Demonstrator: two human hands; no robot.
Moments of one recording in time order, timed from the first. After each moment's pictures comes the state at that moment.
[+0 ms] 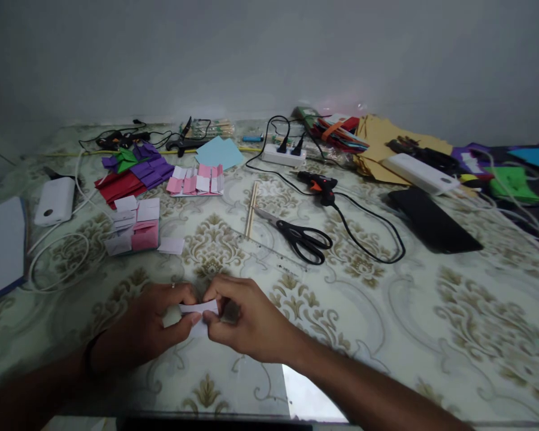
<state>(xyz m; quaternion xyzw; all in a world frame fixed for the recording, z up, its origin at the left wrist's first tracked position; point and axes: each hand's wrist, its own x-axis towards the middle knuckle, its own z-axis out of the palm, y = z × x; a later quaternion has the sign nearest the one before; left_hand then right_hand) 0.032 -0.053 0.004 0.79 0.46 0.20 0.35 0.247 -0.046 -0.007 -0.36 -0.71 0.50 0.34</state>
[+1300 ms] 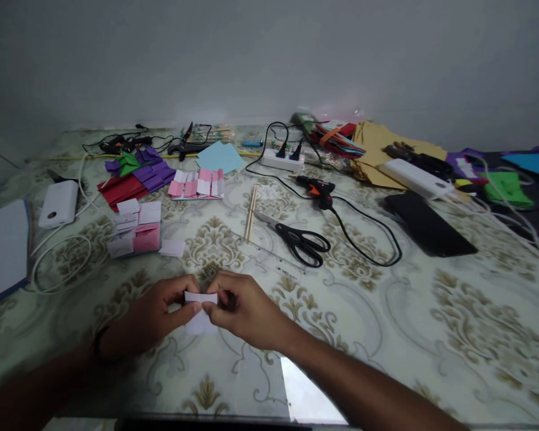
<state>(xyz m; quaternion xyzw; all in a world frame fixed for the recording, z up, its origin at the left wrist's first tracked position) 0.034 -0.039 0.000 0.70 0.47 0.21 0.50 0.245 -0.036 -0.021 -0.37 -0.69 0.53 0.32</state>
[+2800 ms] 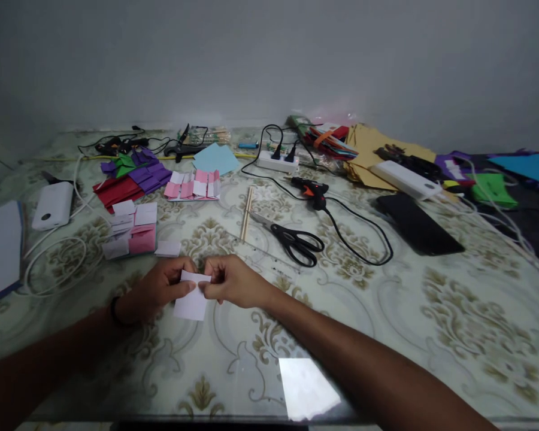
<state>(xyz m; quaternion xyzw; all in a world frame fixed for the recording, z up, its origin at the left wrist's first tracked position) 0.031 -0.003 -0.025 0.61 0.42 0.27 0.62 0.238 0.008 -0.041 -0.33 -0.57 0.70 0.28</state>
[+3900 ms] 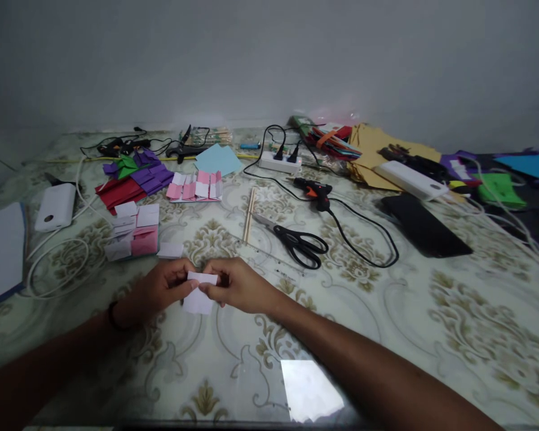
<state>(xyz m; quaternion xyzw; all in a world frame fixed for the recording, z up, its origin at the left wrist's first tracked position) 0.025 -0.004 -0.028 0.65 0.43 0.25 0.58 0.245 0.008 -0.039 -0.32 -0.66 0.62 0.28</state>
